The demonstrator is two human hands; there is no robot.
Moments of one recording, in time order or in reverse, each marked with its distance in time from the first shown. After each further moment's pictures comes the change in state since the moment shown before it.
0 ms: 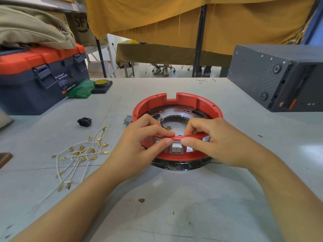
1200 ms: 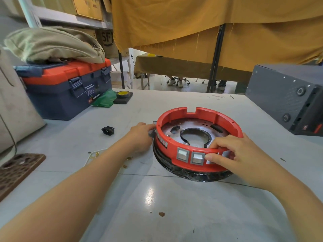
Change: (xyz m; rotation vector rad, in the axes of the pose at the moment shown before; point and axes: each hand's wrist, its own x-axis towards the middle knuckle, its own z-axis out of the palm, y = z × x) left_hand 0.061 -0.090 -0.028 0.514 -0.300 -0.546; right_hand 0.002 0.003 0.000 -0.110 0.070 0.103
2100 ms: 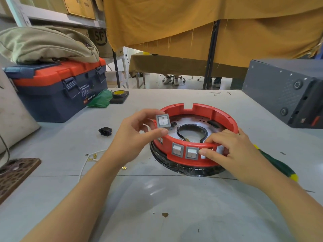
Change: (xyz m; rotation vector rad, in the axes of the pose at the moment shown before) left_hand -0.063 0.011 -0.019 -0.942 0.272 0.381; right_hand 0.004 -0.006 0.016 -0.060 0.135 -0.042
